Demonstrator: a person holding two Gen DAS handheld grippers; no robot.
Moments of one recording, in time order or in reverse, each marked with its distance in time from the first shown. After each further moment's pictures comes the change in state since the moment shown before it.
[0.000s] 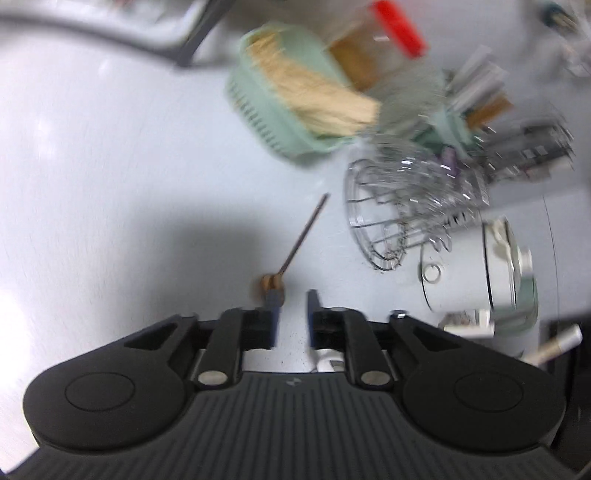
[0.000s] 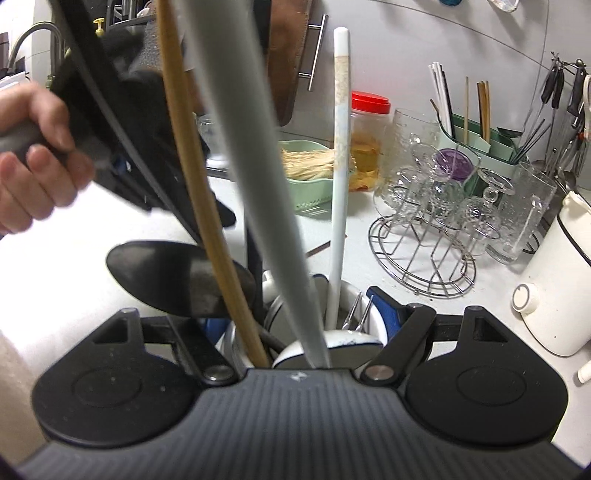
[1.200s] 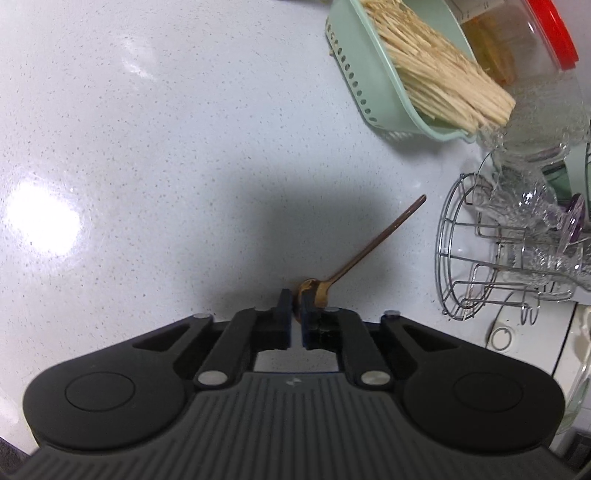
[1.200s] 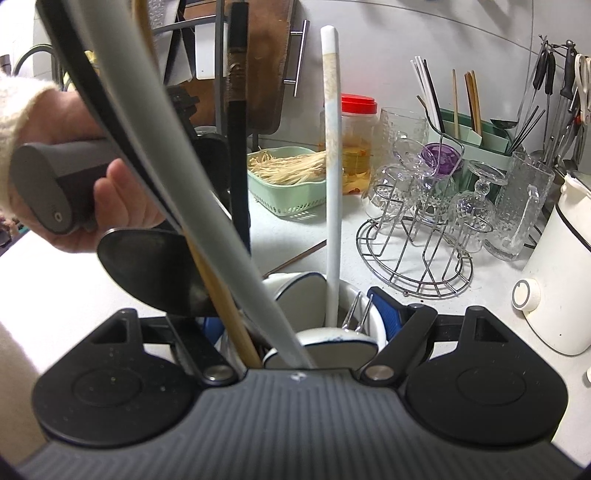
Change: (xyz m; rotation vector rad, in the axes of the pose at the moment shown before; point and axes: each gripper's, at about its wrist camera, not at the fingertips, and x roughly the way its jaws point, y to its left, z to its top) left arm 0.073 -0.022 0.012 -0.286 0.048 0.331; right arm -0.004 -0.028 -0.016 0.046 -0.041 0.044
